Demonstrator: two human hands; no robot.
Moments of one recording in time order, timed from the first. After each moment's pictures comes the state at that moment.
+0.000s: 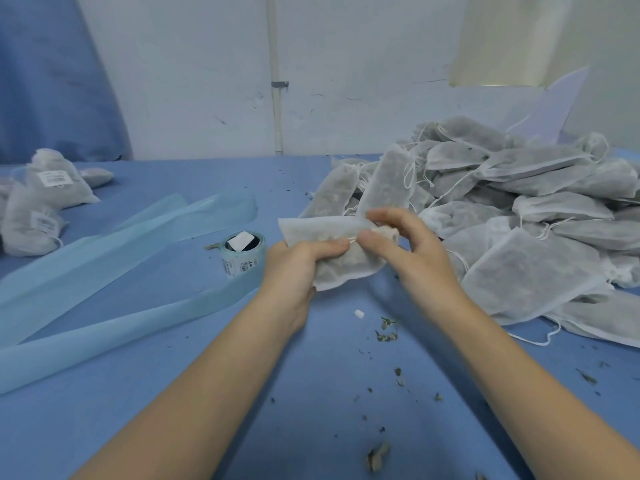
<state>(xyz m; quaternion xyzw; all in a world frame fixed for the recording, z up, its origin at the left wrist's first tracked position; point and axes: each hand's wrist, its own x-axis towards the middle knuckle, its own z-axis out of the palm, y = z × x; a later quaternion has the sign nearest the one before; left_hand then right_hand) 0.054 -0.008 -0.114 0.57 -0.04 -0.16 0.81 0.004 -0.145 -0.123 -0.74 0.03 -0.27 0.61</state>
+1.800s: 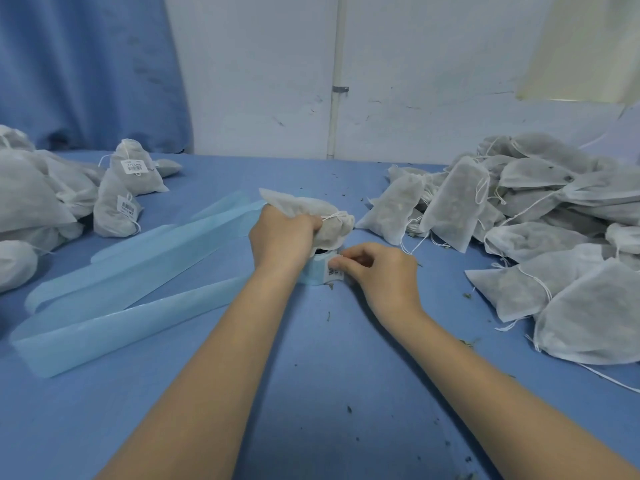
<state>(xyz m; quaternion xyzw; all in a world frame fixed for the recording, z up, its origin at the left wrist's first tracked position) 0.122 0.060 -0.105 0.78 0.02 0.11 0.62 0.077 -0.063 -0.152 -0.84 0.05 -0.23 0.49</state>
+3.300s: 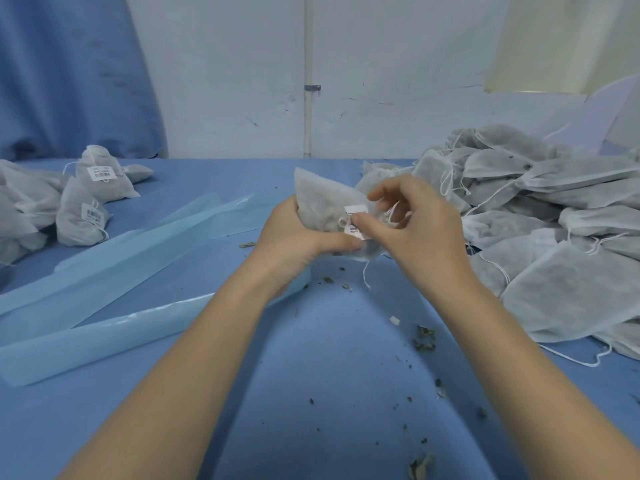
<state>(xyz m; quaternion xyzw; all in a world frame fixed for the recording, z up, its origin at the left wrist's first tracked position) 0.078 0.040 -0.088 0.68 -0.23 -0.08 0.69 0.028 -0.104 -0.084 -0.86 0.01 -0.36 0.37</state>
